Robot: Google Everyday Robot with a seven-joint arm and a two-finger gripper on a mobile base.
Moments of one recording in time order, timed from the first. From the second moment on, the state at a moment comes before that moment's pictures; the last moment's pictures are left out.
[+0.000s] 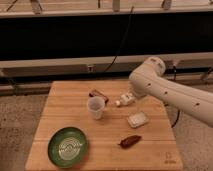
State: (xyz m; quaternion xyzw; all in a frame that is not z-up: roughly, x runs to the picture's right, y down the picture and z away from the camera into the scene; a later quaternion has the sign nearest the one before) arm 0.149 0.035 0.733 -0.15 -0.02 -0.17 0.97
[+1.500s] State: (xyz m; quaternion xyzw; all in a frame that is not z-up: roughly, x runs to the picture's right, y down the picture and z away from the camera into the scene) arm 0.059 0.040 0.756 -0.15 -0.08 -0.32 0.93
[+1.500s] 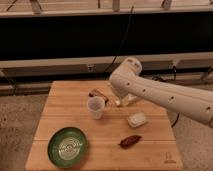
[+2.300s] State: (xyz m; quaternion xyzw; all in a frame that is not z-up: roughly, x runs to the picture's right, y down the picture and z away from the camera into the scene) arm 0.007 0.076 0.767 -0.18 -0.12 -0.37 0.90
